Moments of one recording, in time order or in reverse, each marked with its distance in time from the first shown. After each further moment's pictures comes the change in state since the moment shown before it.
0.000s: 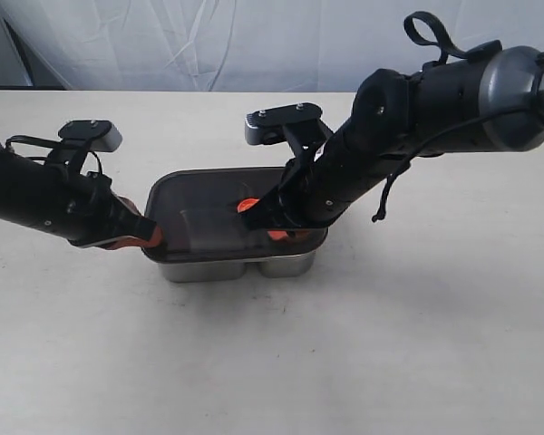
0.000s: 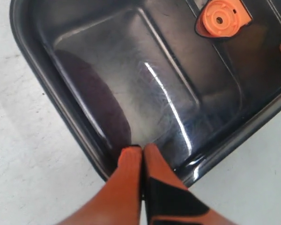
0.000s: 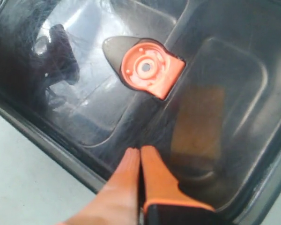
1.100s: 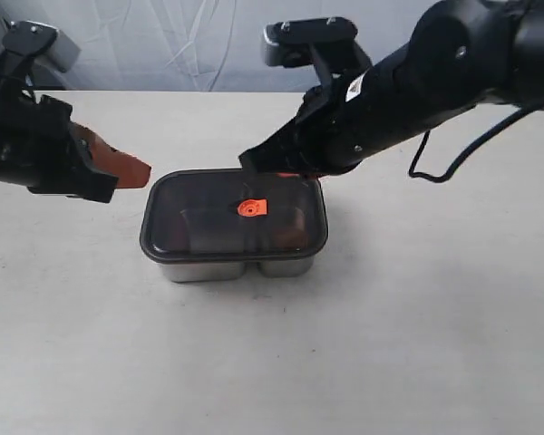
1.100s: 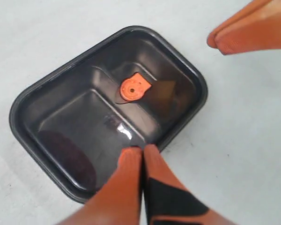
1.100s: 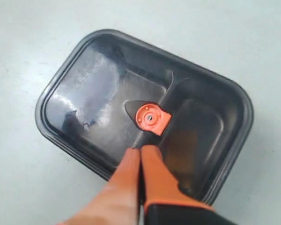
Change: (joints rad) left arm -0.006 -0.373 -0.050 0.107 0.126 -0.043; right arm 0.000 -0.254 0.012 -0.120 -0.031 0.146
